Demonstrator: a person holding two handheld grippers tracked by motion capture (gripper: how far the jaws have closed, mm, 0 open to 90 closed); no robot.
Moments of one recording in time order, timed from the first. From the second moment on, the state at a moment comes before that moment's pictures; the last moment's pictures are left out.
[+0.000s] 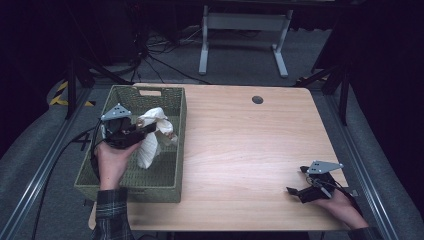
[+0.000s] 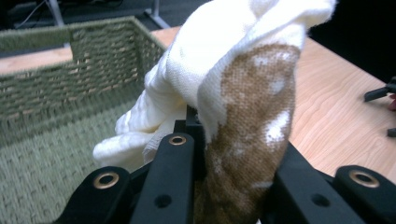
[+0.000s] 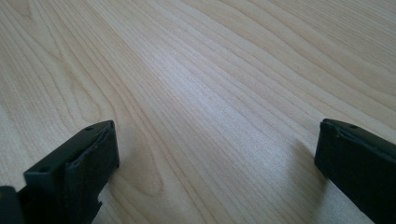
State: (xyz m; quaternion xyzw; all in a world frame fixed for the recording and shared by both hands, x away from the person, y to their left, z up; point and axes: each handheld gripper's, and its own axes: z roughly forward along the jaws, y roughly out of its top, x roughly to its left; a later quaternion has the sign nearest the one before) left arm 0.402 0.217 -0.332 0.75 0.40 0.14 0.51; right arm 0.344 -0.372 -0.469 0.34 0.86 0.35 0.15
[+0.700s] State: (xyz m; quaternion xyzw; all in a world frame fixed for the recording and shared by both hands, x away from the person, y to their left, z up) left arm 0.399 0.194 -0.276 0.75 0.33 0.12 0.56; right arm 0.344 -0.372 -0.469 0.34 0.86 0.35 0.15
